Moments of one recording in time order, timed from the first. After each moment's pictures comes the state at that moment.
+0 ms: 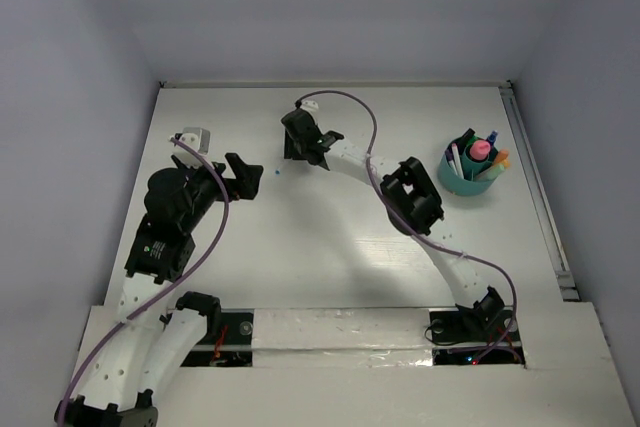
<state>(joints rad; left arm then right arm) -0.23 0.65 0.78 -0.31 0.15 -0.32 0.76 2.53 2.16 -0.33 0.32 0.59</state>
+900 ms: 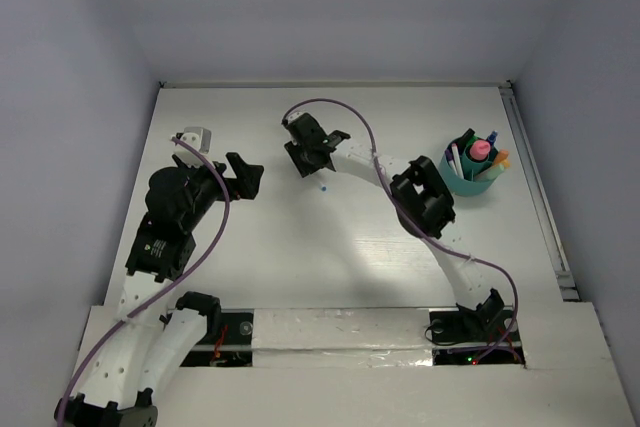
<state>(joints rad) -0.24 0.65 0.78 -0.31 0.15 -0.32 0.77 2.39 1.99 -0.48 0.23 0.10</state>
